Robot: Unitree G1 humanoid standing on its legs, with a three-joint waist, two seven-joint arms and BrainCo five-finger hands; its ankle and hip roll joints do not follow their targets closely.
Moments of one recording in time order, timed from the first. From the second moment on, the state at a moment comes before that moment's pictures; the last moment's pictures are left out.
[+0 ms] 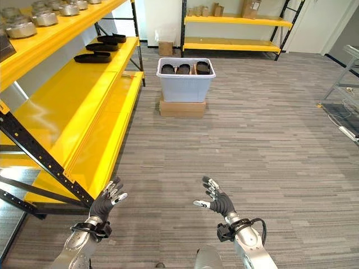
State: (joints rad) left arm 0.18 0.33 -0.16 0.18 -0.52 -0.14 -0.02; right arm 0.20 -0.40 0.24 0.05 0.31 -0.10 0.11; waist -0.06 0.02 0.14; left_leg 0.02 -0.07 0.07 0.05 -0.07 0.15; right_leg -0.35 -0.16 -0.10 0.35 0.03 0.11
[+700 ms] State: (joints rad) left arm 0.09 0.26 -0.18 0.24 -0.53 -0.17 0.05; right arm 0.11 -0.44 0.20 0.08 0.33 -0.11 0.07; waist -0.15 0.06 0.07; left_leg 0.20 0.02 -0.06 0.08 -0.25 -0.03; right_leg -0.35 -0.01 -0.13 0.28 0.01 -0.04
